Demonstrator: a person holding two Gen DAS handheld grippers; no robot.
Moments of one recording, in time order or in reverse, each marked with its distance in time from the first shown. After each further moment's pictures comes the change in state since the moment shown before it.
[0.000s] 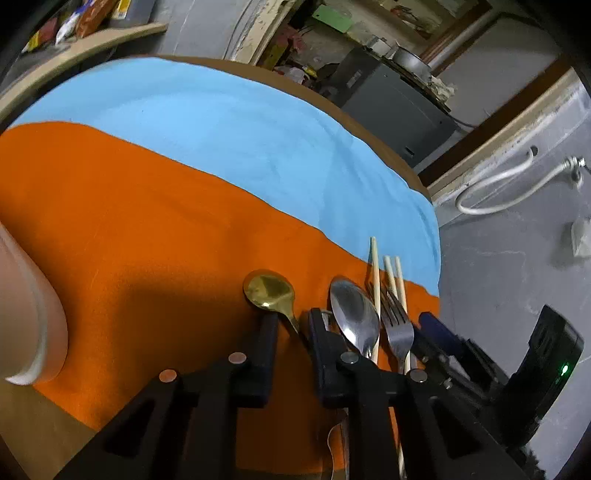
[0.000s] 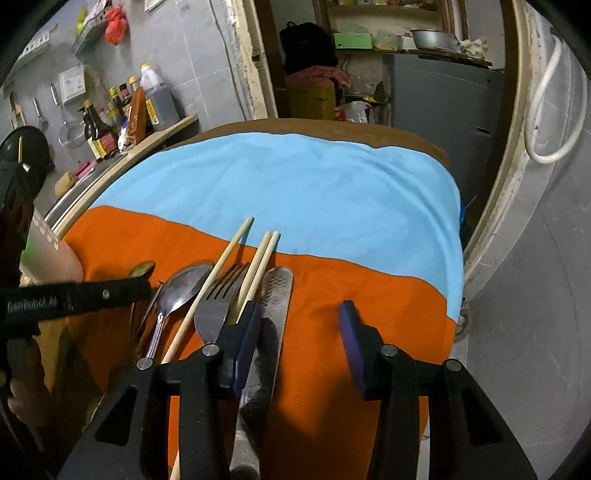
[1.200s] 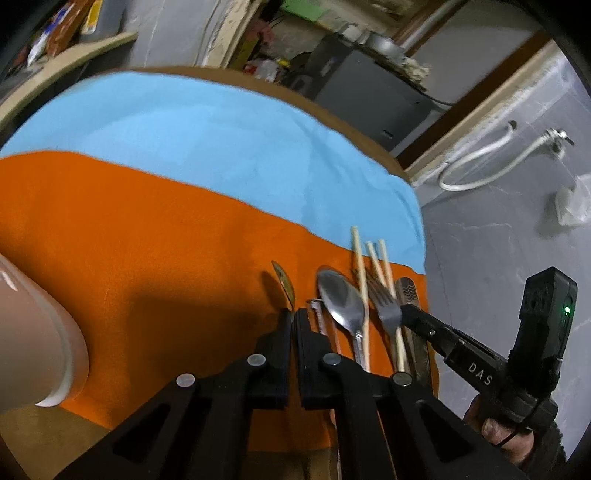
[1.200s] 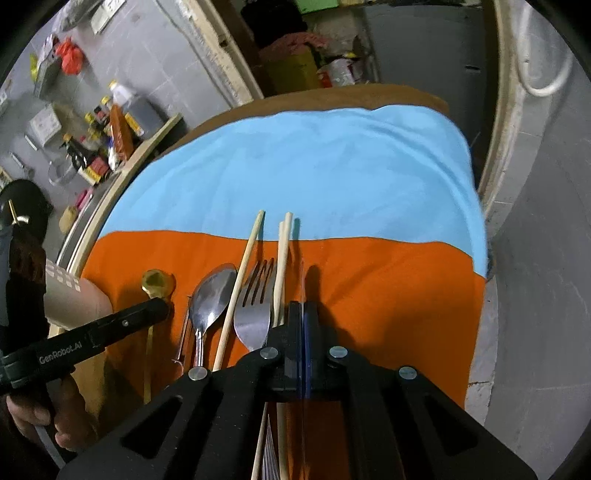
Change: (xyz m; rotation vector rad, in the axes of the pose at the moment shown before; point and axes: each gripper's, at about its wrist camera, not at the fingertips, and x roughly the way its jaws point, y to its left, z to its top) left arm -0.019 -0.005 0.004 0.130 0.031 -0.044; right arm -0.001 -0.008 0.003 0.250 0.113 0.075
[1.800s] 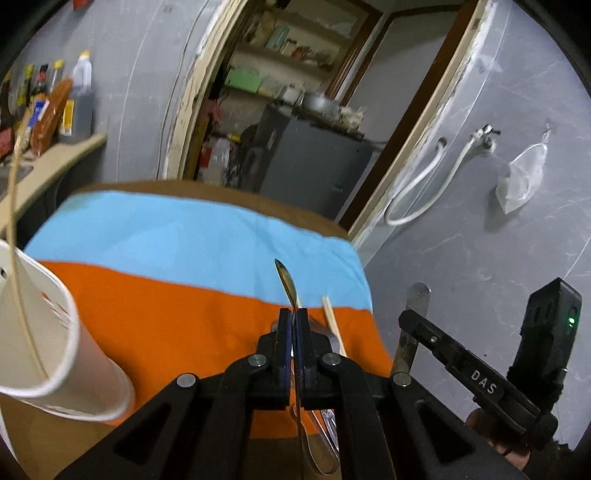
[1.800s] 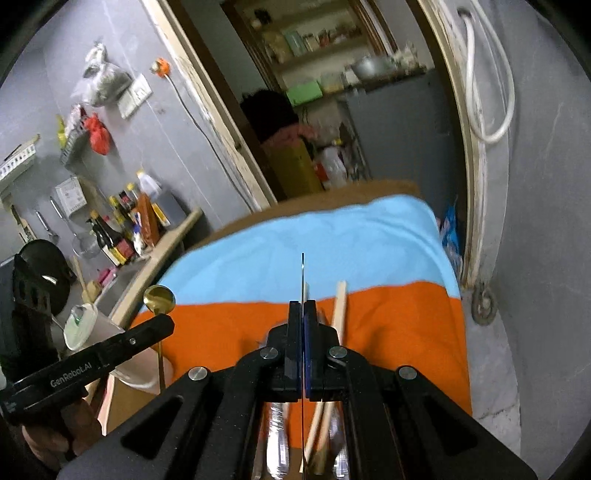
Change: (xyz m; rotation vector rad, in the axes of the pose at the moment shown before) left arm -0.096 -0.027 -0.003 0.204 -0.281 -0.069; right arm -0.096 0.042 -0.026 0.054 -0.411 0.024
